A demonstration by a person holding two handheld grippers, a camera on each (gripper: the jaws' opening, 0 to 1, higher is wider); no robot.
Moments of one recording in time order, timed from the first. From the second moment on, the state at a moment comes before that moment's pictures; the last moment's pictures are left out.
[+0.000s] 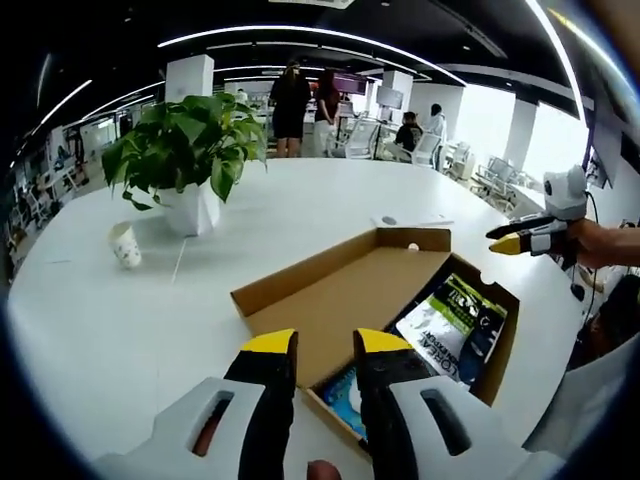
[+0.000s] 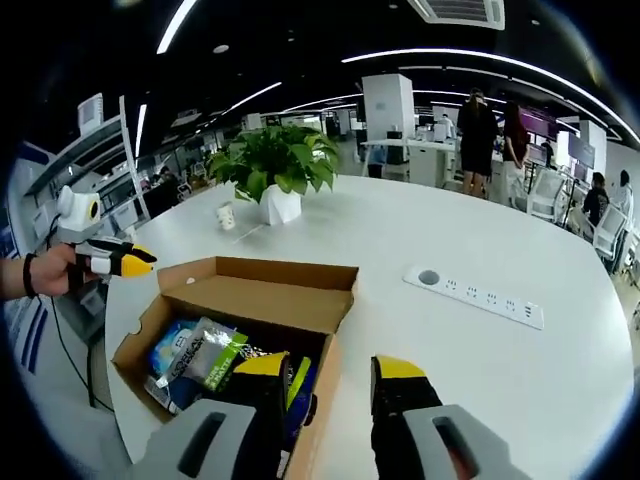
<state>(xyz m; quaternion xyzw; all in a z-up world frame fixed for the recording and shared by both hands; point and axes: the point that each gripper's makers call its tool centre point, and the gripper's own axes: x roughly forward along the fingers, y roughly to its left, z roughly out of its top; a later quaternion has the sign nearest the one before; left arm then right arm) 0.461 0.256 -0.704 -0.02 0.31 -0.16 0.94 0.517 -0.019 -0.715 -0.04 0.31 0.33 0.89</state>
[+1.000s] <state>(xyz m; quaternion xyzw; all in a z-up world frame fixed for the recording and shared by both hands) 0.410 0.182 -0.723 -0.03 0.33 -0.22 0.92 0.439 -0.021 -0.730 -0.05 0.31 0.35 0.88</state>
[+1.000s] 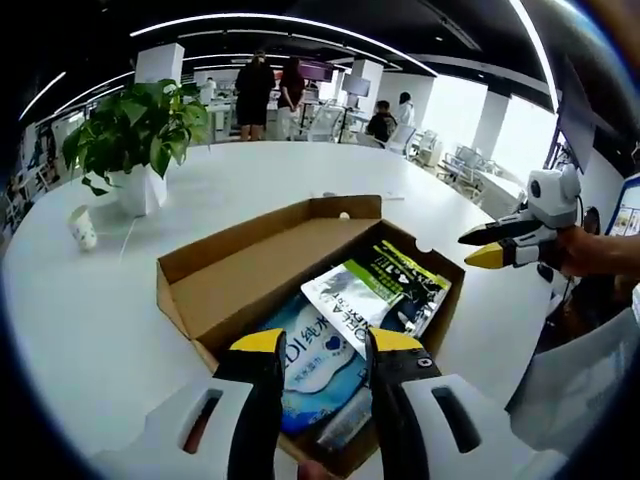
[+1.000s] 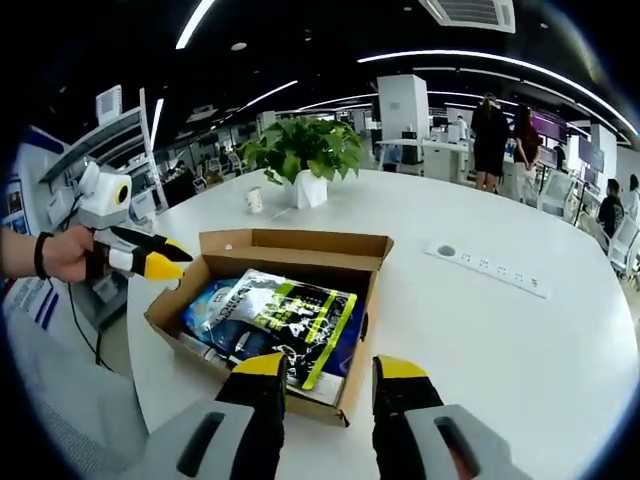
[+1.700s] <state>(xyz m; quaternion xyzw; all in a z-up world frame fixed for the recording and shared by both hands) 0.406 0.171 -0.738 -0.05 0.35 -0.22 0.91 0.445 -0.009 -0.739 -0.02 0.30 0.36 0.88</state>
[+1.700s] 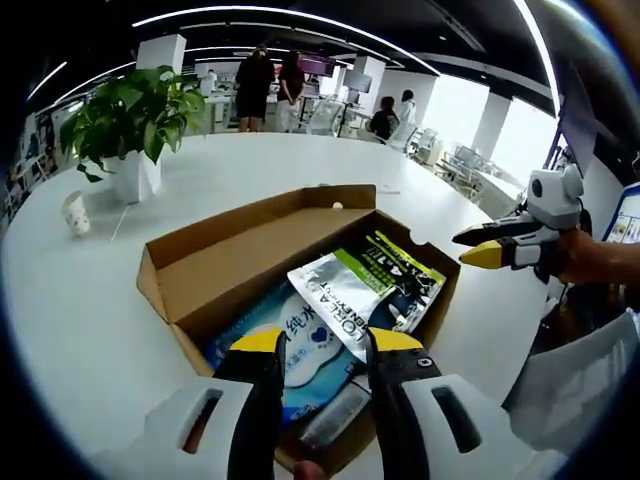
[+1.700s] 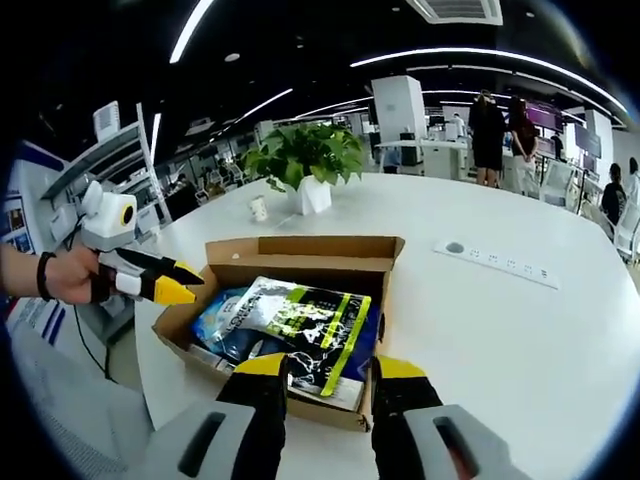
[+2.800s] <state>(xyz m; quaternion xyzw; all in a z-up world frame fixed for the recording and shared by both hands) 0.408 0.151 -0.771 -0.07 0.38 -0.24 0.89 0.448 0.019 -0.761 -0.02 0.33 0.38 0.86</state>
